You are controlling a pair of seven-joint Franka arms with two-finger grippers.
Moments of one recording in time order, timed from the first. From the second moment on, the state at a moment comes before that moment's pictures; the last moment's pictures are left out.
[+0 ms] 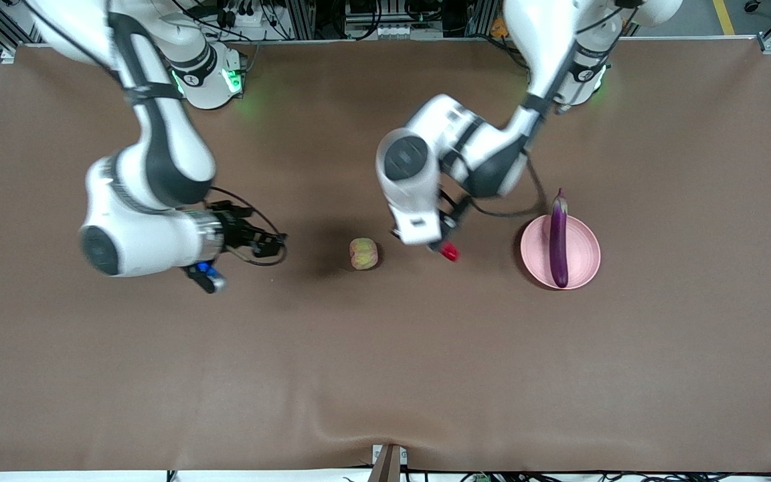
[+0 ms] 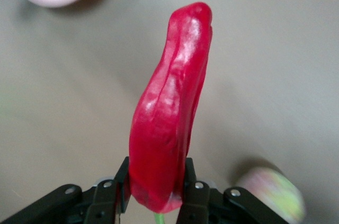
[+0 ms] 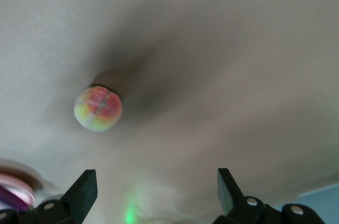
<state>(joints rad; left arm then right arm) -0.70 0.63 0.03 -1.36 -0.05 1.76 -1.50 0.41 0.47 -0.09 -1.57 0.53 1.71 0.91</state>
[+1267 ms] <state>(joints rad) -0.43 0.53 0.02 -1.78 0.14 1.78 -0.68 0.72 0.71 -0.12 -1.61 0.51 2.22 1.28</state>
